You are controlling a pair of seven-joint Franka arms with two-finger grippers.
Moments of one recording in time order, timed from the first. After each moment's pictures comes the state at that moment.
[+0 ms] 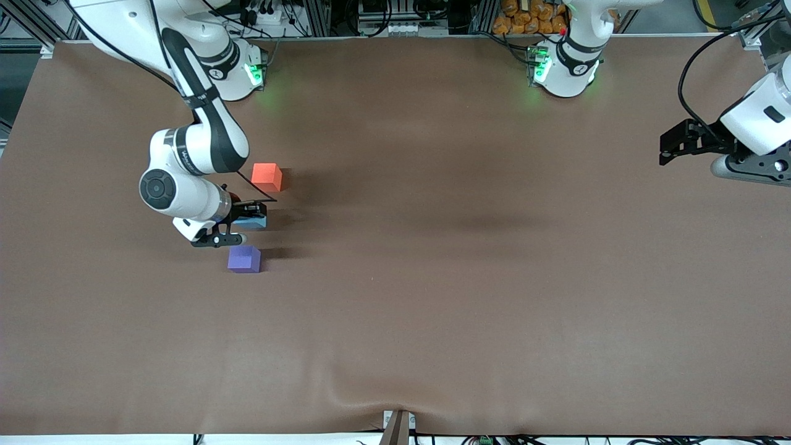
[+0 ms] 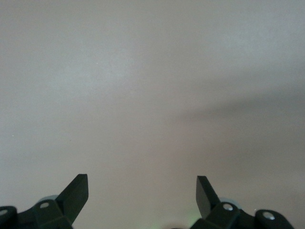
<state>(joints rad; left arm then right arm) -0.03 0.02 -0.06 -1.56 0.03 1.52 0.12 0.26 0.31 -0.04 -2.18 0.19 2.30 0.05</state>
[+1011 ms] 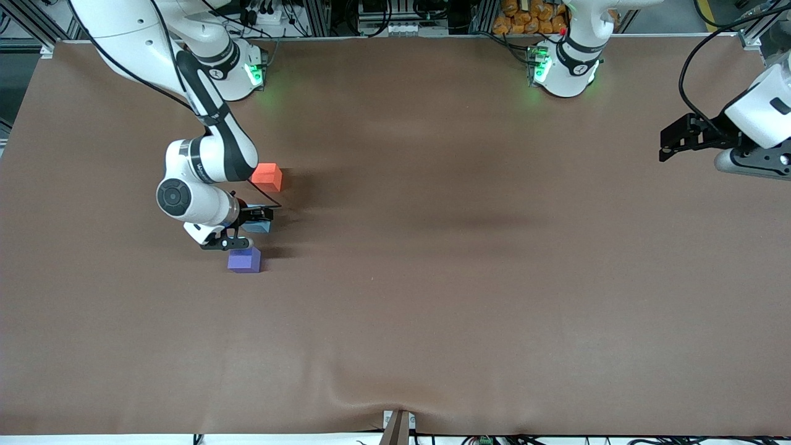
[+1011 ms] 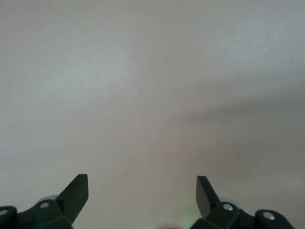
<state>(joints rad) -0.04 0.02 -0.06 -1.53 0.01 1.51 0.09 0.26 0.38 -0.04 -2.17 0.19 2.30 0.05</state>
